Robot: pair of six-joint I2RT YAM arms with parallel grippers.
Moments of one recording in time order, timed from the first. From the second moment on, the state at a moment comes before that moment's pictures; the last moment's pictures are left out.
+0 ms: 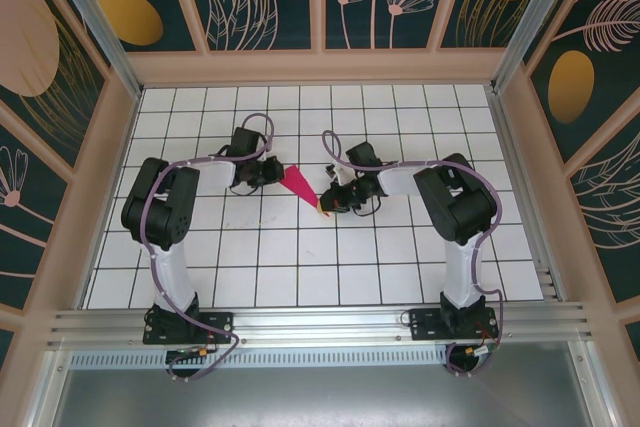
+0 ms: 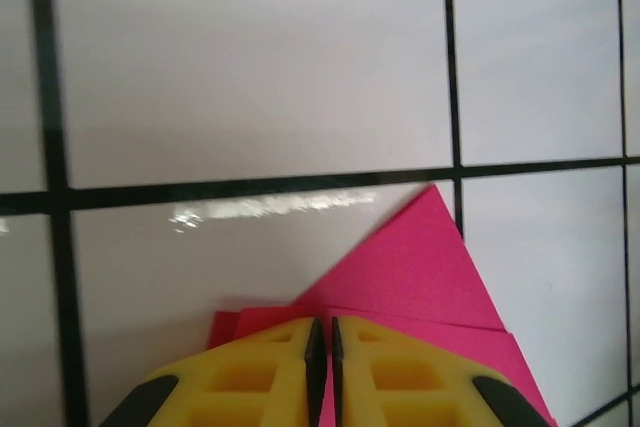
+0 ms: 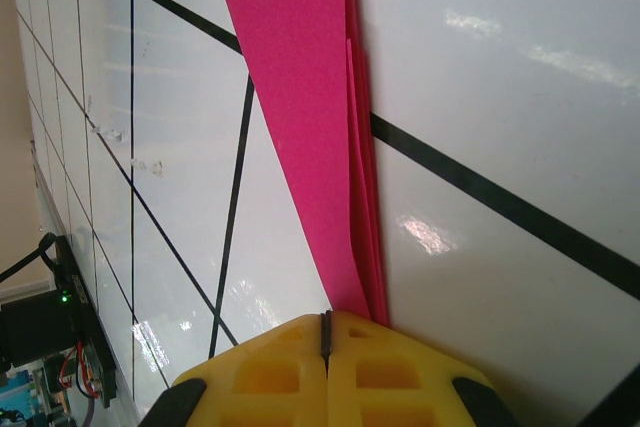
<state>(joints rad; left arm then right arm) -0.31 1.94 1.06 -0.07 0.30 -0.50 0.54 2.00 1.06 -0.17 -0.76 0.39</state>
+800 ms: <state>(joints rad) -0.36 1.70 0.91 -0.01 0.25 -0.73 0.54 1.98 1.05 -0.14 -0.76 0.43</state>
